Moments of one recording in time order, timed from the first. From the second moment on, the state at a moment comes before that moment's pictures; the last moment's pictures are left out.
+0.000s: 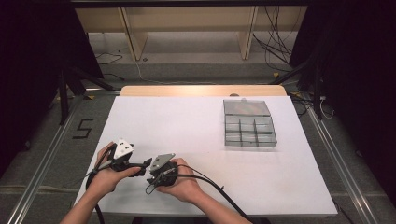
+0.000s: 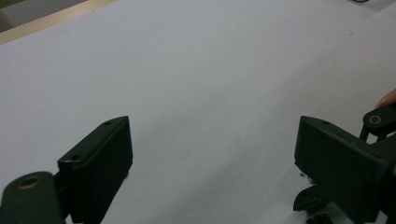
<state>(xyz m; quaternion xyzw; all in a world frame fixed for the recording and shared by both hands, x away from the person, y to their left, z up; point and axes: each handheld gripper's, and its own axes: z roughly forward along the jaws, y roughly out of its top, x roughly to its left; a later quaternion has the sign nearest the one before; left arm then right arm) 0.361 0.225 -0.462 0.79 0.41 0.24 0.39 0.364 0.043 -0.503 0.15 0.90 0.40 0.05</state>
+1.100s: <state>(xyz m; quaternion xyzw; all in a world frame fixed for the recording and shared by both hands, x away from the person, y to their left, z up) 0.360 0.226 -0.461 0.79 0.41 0.25 0.39 0.365 0.021 -0.490 0.17 0.89 0.41 0.07</state>
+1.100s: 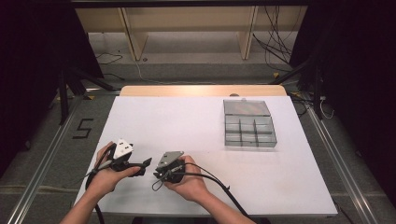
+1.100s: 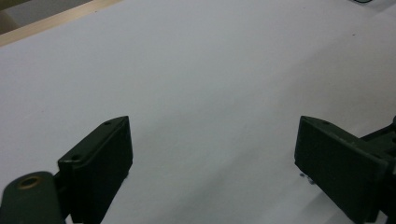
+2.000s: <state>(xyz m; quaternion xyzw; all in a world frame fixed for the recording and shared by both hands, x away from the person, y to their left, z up) 0.361 0.225 -0.462 0.79 0.41 0.25 0.38 0.374 -0.016 -0.476 0.20 0.88 0.42 0.09</state>
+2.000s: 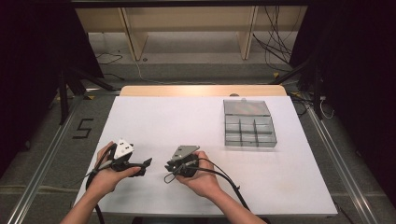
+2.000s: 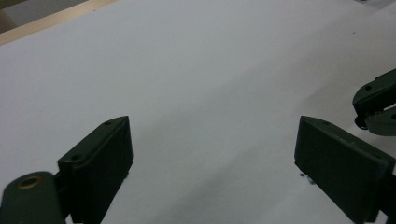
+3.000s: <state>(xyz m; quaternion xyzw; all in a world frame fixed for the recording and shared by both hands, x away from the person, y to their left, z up) 0.360 0.224 -0.462 0.79 0.41 0.25 0.38 0.380 -0.051 -0.467 0.23 0.87 0.43 0.10</state>
